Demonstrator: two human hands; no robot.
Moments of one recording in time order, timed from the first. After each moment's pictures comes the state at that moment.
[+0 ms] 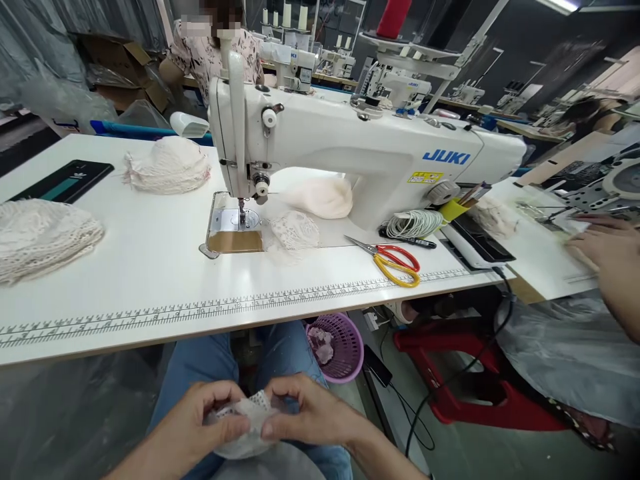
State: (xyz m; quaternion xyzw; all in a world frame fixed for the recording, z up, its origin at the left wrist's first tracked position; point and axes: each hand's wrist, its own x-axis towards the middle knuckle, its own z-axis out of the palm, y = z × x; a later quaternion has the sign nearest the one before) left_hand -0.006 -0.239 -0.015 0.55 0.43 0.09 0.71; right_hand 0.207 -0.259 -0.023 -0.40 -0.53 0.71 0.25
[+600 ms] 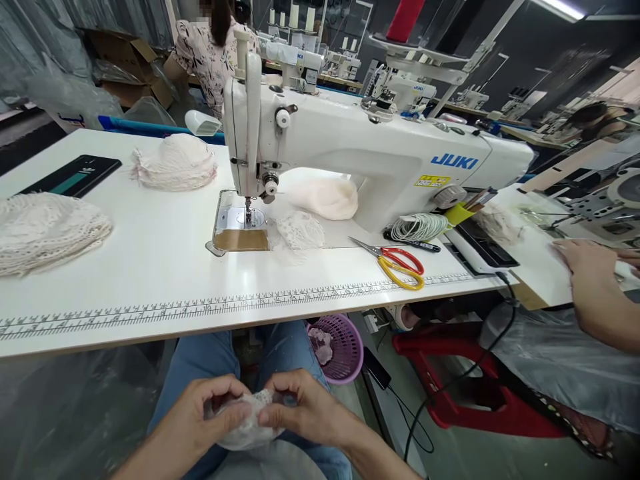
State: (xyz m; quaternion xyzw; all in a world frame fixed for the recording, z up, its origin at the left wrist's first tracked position) left_hand -0.006 -0.243 -0.019 0.58 0.48 0.14 0.65; right_hand 0.197 -0.260 -0.026 -0.44 -0.46 0.73 0.26
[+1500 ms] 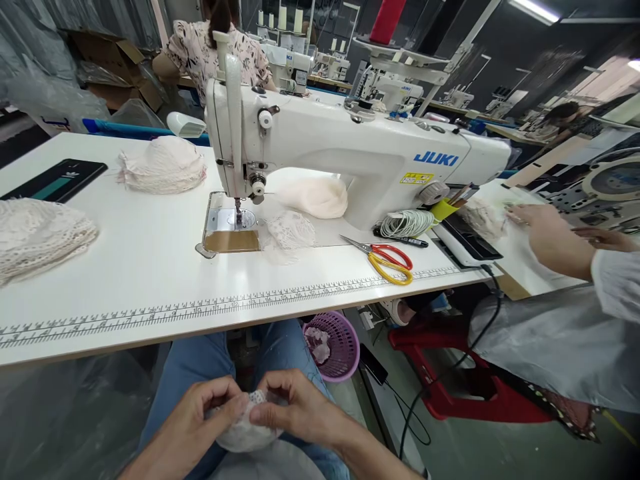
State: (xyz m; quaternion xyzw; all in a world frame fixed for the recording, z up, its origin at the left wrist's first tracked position) left_hand 0.002 -0.246 -0.023 0.54 0.47 0.15 0.68; right_hand 0.194 -0.263 -0.025 -0.44 -0.42 0.74 0.28
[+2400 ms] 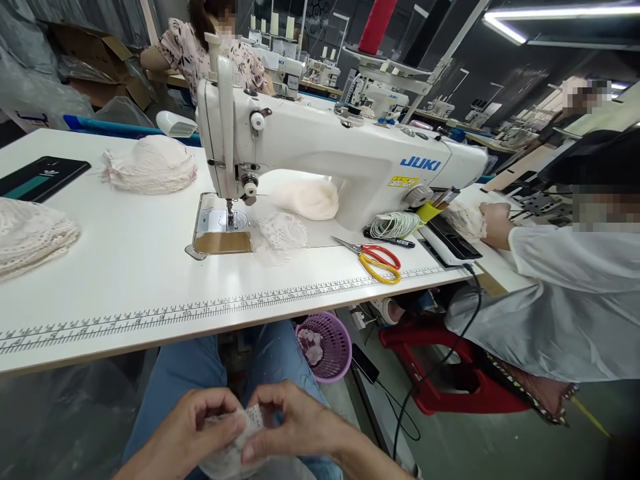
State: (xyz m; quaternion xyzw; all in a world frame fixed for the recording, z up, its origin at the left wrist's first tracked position) left_hand 0.002 -0.249 -0.030 0.50 0.45 0.14 0.73; right_hand 0.200 -0.271 -0.025 -0.45 -0.47 0.73 0.23
